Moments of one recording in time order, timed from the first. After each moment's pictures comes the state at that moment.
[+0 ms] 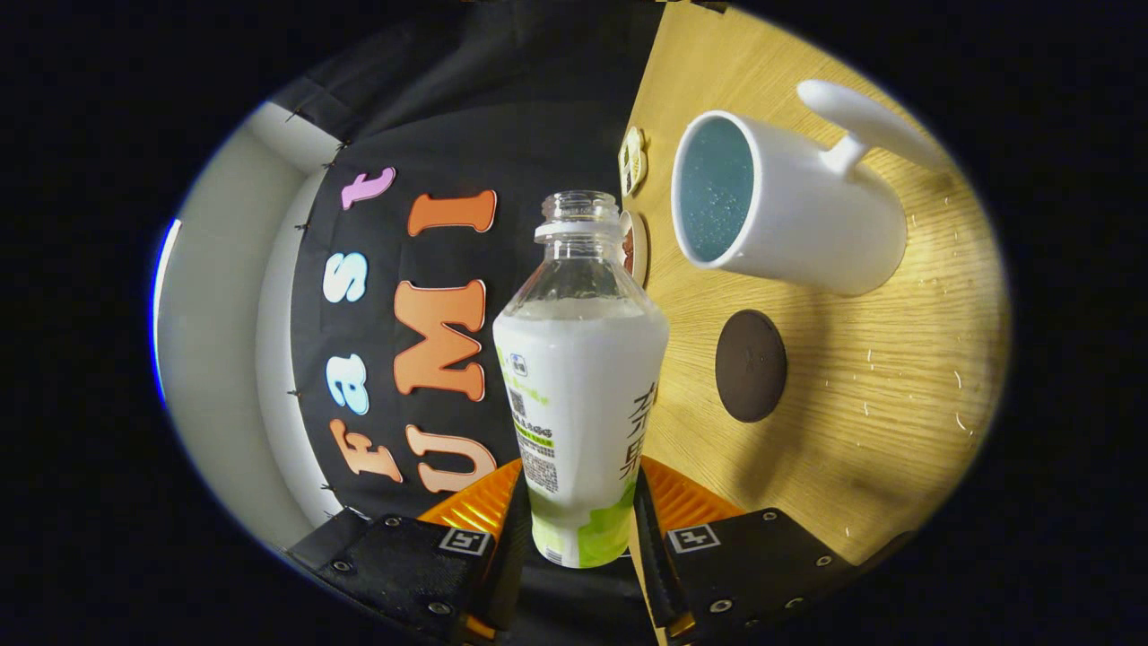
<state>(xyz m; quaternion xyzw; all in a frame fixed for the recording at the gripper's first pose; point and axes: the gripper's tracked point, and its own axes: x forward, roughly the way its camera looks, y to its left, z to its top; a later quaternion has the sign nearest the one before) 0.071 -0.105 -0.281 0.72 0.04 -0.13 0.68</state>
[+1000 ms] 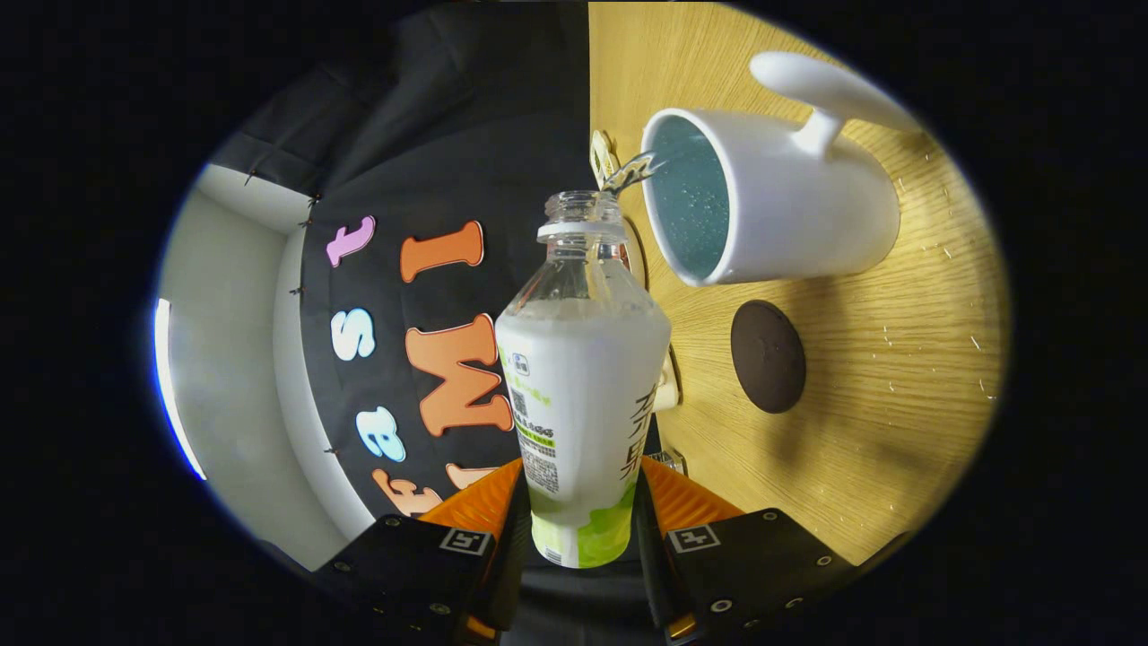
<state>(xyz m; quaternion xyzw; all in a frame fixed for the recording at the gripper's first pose) 0.069 -0.122 -0.272 0.78 0.00 -0.12 0.61</state>
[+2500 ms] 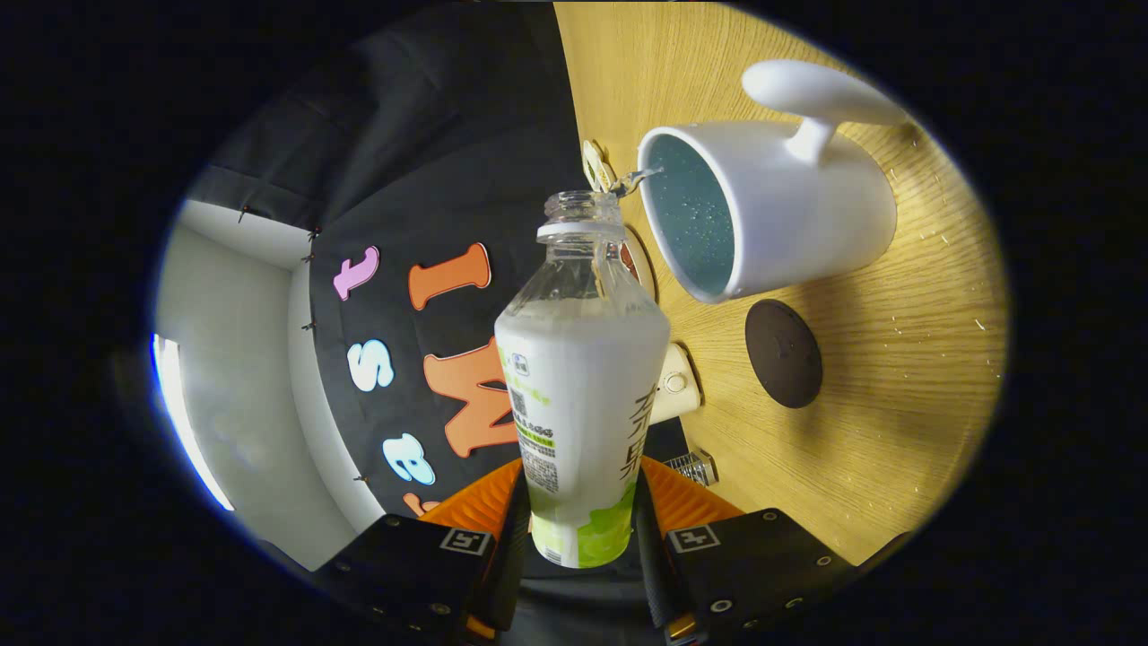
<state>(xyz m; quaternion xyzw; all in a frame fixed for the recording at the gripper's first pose) 0.069 -0.138 -0.264 0.81 -0.03 -0.12 0.57</state>
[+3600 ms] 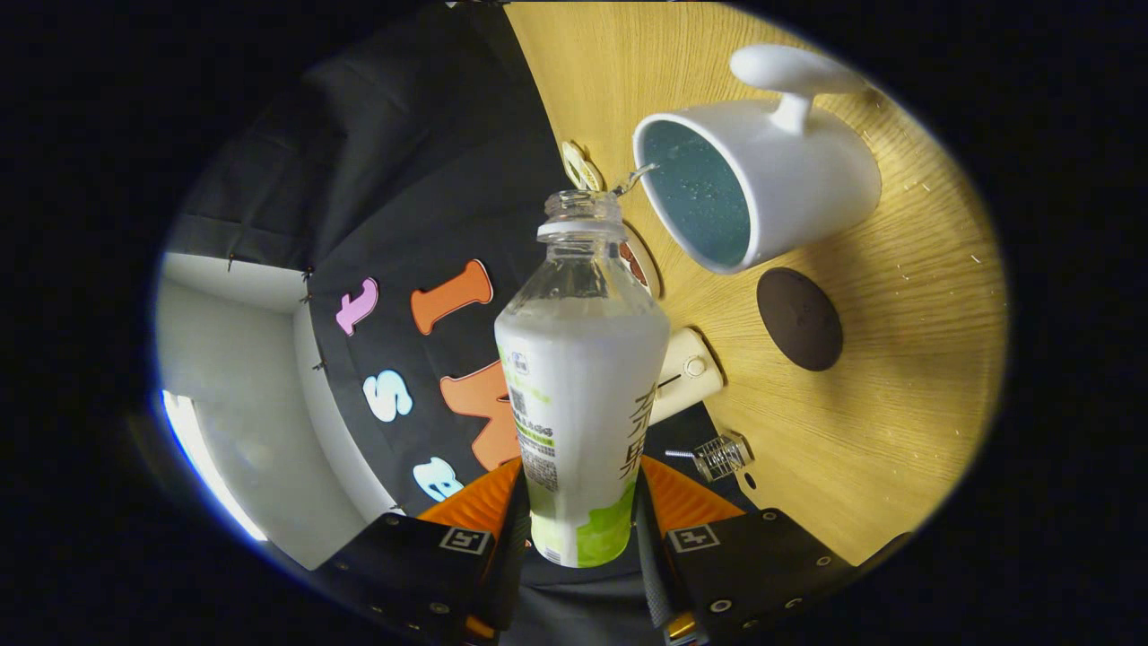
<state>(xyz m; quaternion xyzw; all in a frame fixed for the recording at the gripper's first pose) 0.072 -0.149 -0.233 0.86 -0.05 -0.11 0.50</state>
